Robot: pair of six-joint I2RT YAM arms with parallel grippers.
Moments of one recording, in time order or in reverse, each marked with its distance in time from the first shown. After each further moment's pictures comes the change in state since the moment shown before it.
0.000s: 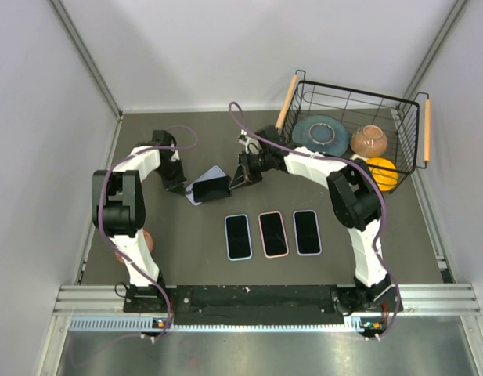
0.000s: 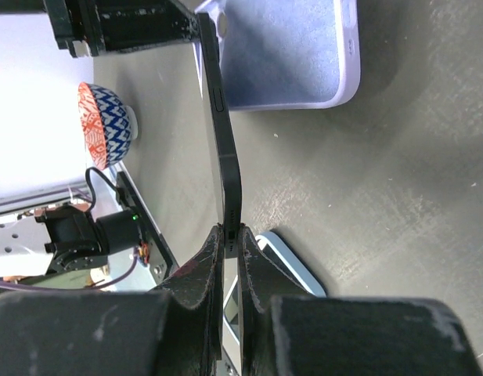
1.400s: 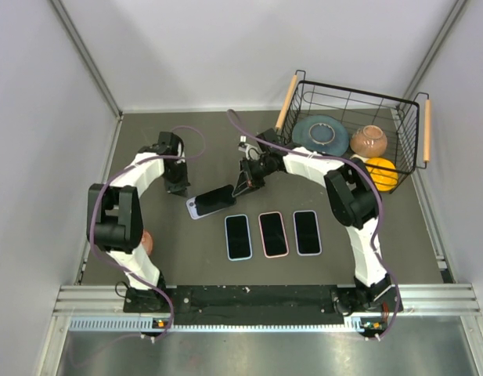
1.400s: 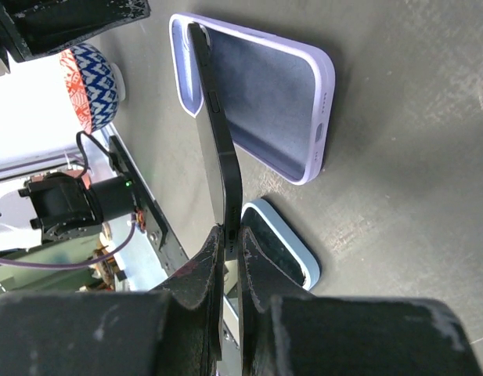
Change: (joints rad) left arm -0.103 -0.153 -0.082 0.014 -0.101 0.090; right arm 0.000 0.027 0.006 -0.128 -0.064 -0.084
